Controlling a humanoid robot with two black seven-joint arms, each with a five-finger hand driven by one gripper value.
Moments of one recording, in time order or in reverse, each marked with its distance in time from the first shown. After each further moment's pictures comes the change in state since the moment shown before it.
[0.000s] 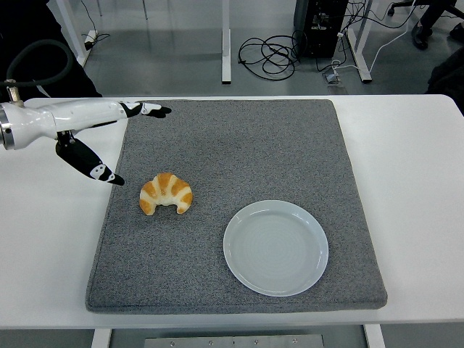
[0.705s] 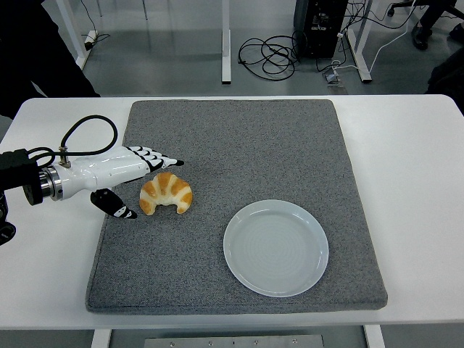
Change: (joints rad) left arm 0.224 -0.200 0.005 0.124 0.434 0.246 0.055; right arm 0.000 0.000 0.000 0.000 0.000 0.000 -0.001
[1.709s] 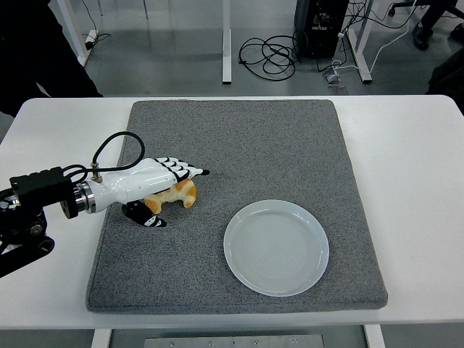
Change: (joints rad) left arm 0.038 -0.155 0.035 0.076 -0.003 0.114 0.016; right arm 0.000 0.000 0.000 0.000 0.000 0.000 0.001
